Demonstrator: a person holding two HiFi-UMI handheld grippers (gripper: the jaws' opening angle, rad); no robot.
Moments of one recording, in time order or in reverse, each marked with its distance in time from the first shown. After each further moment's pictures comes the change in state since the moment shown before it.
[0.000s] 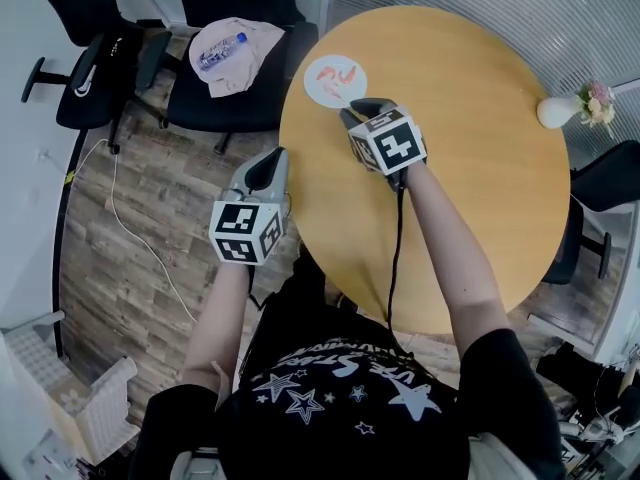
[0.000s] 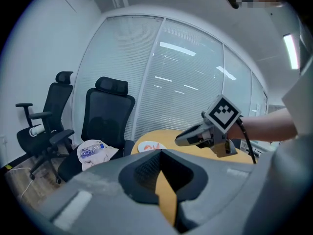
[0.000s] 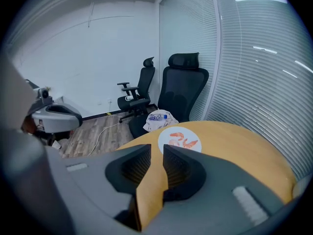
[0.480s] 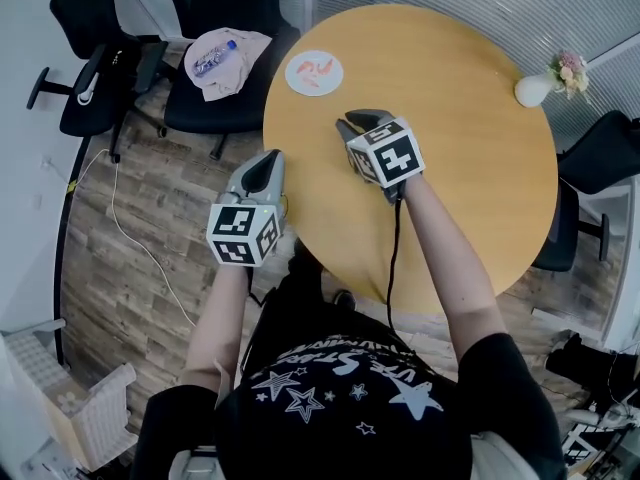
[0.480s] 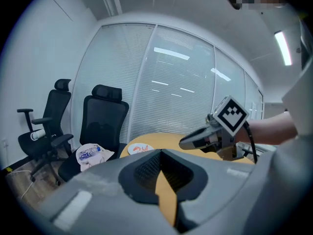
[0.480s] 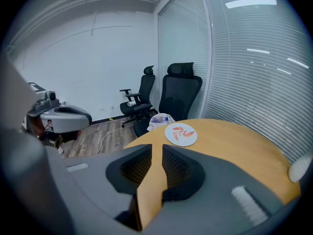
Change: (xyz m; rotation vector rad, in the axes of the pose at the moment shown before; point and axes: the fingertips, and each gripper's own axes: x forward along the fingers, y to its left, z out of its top) left arm -0.042 -0.064 0.000 0.038 -0.045 -0.009; right arm -0.082 0.028 -0.037 0.033 -0.075 -0.005
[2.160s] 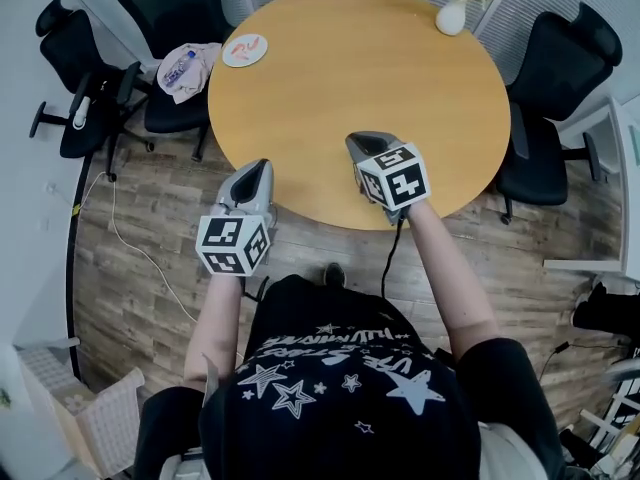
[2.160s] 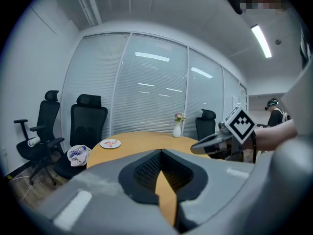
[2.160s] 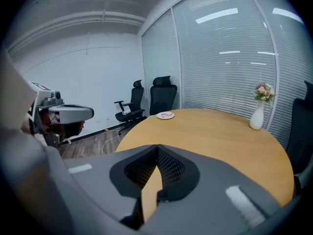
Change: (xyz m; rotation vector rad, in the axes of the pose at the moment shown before) left arm -0.132 -0.236 -0.048 0.109 -0.012 -0.094; right arm -0.258 0.043 -0.194 0.182 -0.145 -0.118
